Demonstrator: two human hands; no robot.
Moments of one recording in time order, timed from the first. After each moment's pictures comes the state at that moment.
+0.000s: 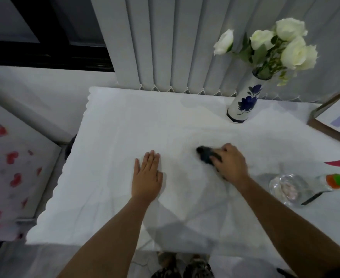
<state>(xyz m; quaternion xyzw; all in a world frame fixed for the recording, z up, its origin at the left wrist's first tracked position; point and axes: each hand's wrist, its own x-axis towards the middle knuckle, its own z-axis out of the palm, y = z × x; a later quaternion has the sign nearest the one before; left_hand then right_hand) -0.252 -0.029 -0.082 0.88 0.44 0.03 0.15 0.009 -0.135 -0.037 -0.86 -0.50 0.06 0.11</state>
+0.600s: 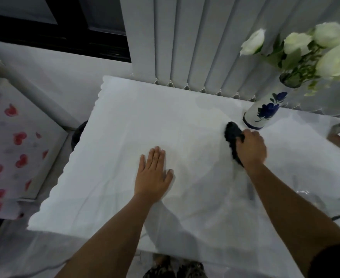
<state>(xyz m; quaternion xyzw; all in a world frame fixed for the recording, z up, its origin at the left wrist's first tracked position) -0.255 -0.030 -0.087 0.87 0.47 0.03 0.15 0.056 -0.078 -0.031 -0.92 -0.38 0.03 0.08</state>
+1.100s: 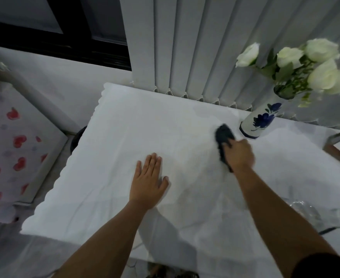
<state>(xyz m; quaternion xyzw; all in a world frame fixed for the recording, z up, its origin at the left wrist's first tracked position) -0.256 -0.028 -0.089 0.88 0.46 0.02 0.13 0.044 -0.062 -0.030 -0.92 -0.38 0.08 0.06</state>
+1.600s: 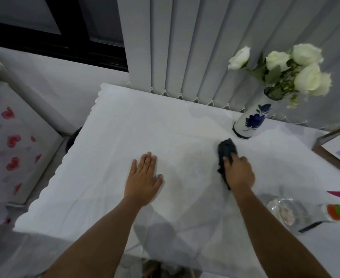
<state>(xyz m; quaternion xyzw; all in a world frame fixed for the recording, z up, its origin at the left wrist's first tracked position) -0.258 -0.027 -0.092 0.88 0.46 0.02 0.13 0.030 -0.122 -0.043 -0.93 -0.36 0.06 0.08</state>
